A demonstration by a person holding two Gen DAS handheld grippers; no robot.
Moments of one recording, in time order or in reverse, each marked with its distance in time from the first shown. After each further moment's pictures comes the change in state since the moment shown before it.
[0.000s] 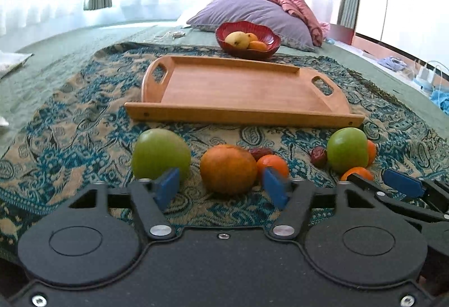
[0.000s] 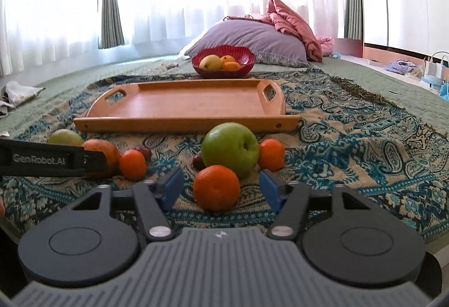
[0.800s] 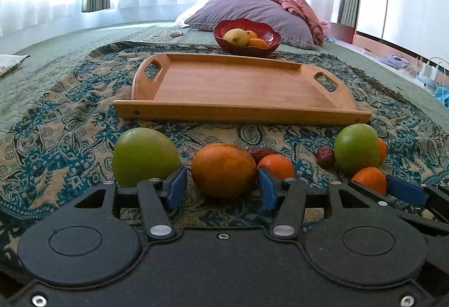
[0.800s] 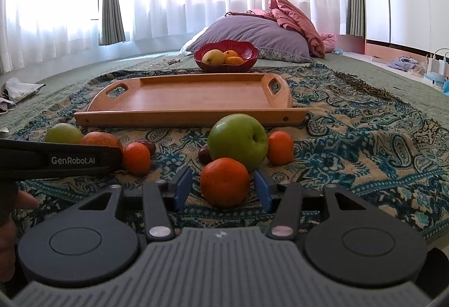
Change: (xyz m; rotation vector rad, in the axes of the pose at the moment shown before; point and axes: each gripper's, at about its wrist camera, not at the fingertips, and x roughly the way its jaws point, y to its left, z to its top) left arm 0.027 -0.002 -0.006 0.001 -0.003 0.001; right arm 0.008 0.007 -0.007 -0.003 0.018 0.003
